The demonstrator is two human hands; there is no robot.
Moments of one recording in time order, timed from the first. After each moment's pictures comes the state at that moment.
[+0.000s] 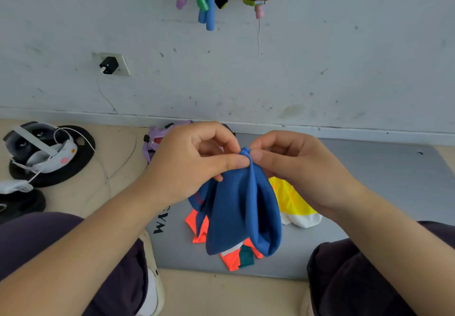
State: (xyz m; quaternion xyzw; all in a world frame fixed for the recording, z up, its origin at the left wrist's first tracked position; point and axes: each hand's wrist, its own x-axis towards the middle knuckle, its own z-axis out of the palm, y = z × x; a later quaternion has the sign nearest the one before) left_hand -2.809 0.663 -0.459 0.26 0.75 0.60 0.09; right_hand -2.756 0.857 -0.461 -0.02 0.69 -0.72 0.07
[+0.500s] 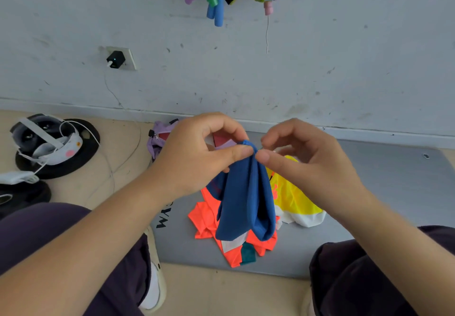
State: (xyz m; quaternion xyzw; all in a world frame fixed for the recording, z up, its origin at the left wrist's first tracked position) left_hand -2.809 0.664 -0.458 0.26 0.76 0.59 0.06; right_hand -2.749 0.855 -0.464 -0.07 0.78 -0.61 -0.07
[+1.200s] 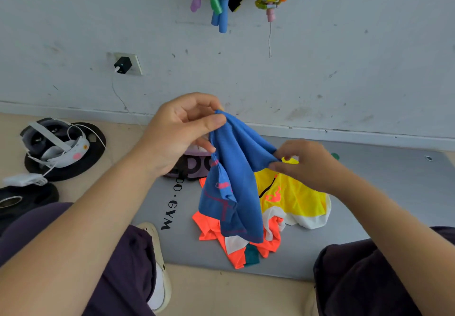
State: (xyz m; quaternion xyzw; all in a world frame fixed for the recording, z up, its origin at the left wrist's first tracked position) left_hand -2.843 0.638 -0.457 0.19 0.67 0.71 0.10; right_hand -2.788 0.886 -0.500 -0.02 0.97 -0.25 0.04
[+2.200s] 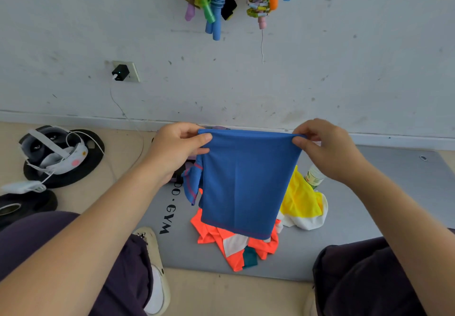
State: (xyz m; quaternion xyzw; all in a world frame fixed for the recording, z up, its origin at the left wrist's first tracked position) left_hand -2.866 0.638 -0.506 0.05 0.75 0.65 0.10; right_hand -2.784 0.918 -0.482 0.03 0.94 -0.31 -0.11
